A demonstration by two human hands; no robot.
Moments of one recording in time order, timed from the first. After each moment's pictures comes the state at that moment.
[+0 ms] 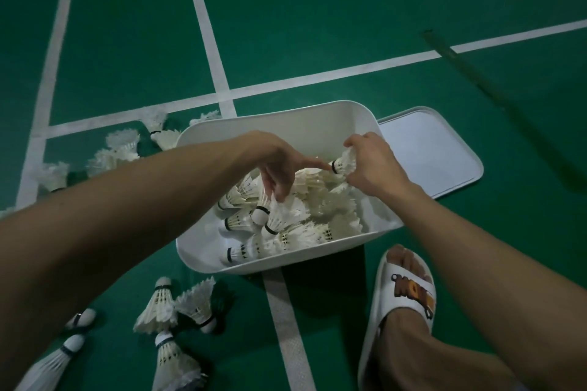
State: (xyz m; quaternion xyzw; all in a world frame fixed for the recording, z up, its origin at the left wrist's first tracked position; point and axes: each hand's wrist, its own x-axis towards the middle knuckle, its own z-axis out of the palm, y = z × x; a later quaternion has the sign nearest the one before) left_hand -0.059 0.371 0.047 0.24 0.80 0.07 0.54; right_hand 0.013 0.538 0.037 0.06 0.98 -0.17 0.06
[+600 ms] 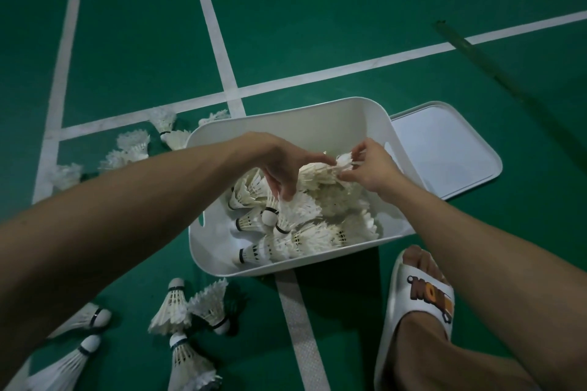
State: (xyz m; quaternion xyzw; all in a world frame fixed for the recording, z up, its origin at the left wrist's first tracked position) left_hand -0.062 0.357 0.047 0.23 0.81 0.13 0.52; right_hand -0.002 0.531 0.002 0.20 0.86 -0.44 0.13
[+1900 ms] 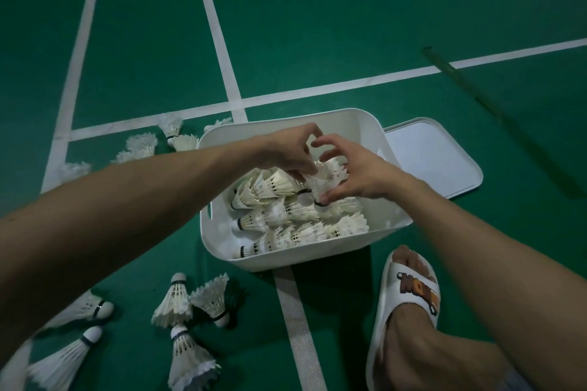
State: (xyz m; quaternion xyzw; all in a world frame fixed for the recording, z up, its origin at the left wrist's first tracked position) left_hand -0.043 0.348 0.072 0.14 0.81 0.42 0.38; right_hand 0.028 0.511 0.071 -0.06 0.90 -0.39 0.21
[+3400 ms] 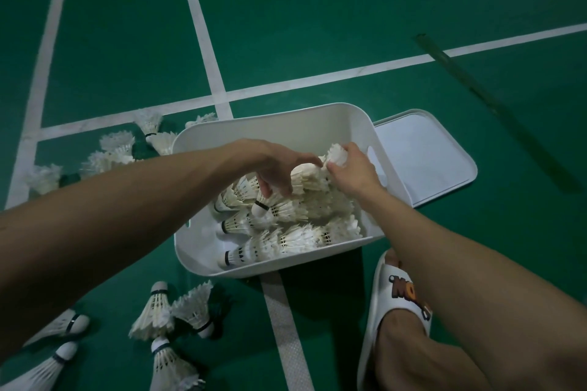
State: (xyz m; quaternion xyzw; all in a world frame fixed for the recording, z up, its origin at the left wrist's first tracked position) left_hand -0.055 0.366 0.047 0.25 0.85 0.09 0.46; right_hand 0.007 0.518 0.008 0.23 0.89 -0.38 0.08
